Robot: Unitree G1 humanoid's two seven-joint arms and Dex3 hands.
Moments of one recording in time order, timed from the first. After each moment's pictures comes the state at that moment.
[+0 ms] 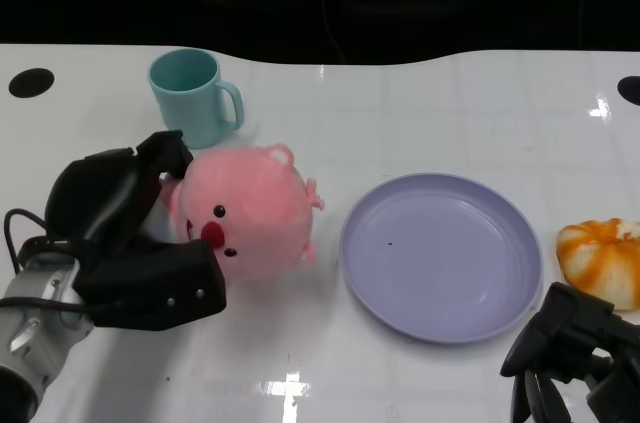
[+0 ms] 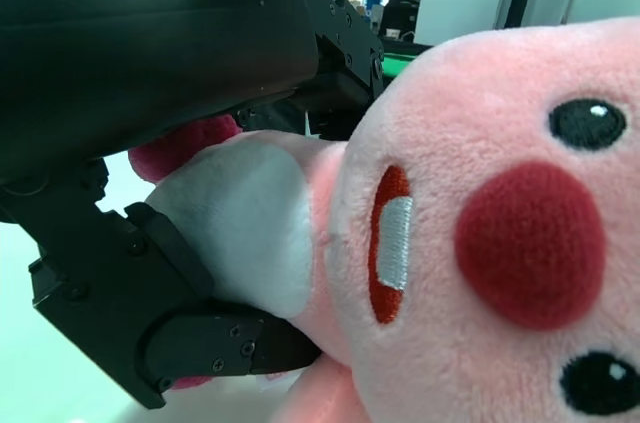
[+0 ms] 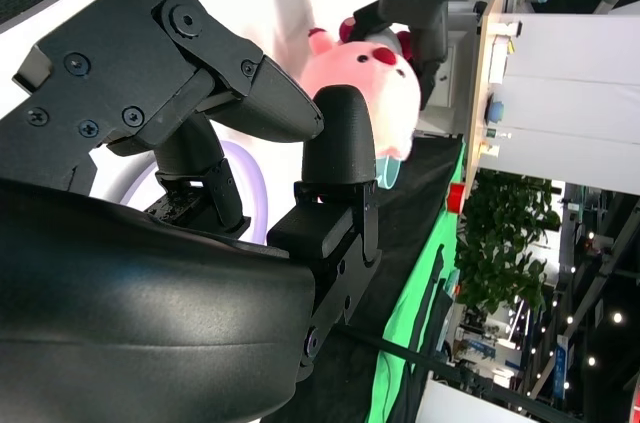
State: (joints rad) left arm -0.52 0.39 -0.35 0.74 0.59 -0.29 0.34; right arm 0.47 -0.12 0.04 -0.46 0.14 -0.18 0.27
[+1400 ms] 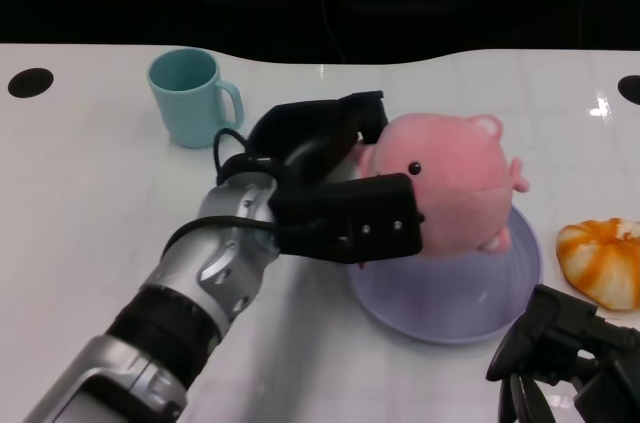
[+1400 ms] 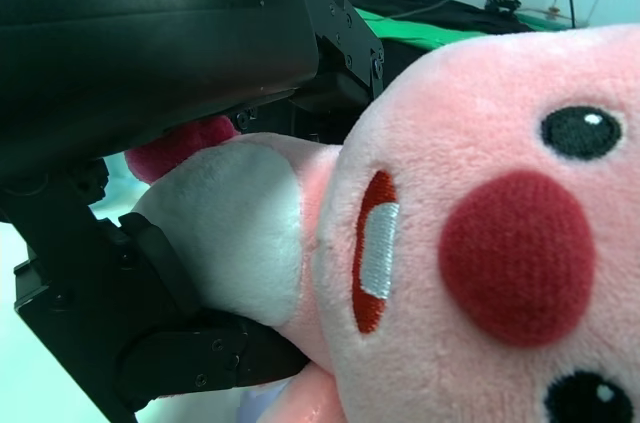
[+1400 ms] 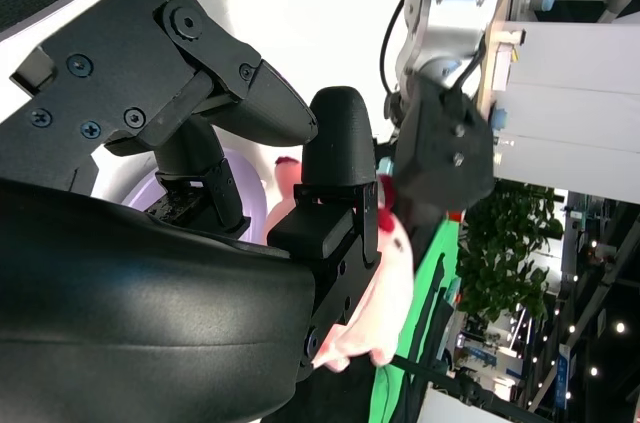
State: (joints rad) left arm -0.76 0.02 -0.48 0.68 0.66 0.00 0.06; right arm 0.47 -0.12 0.08 -0.48 0.11 -0.16 0.26
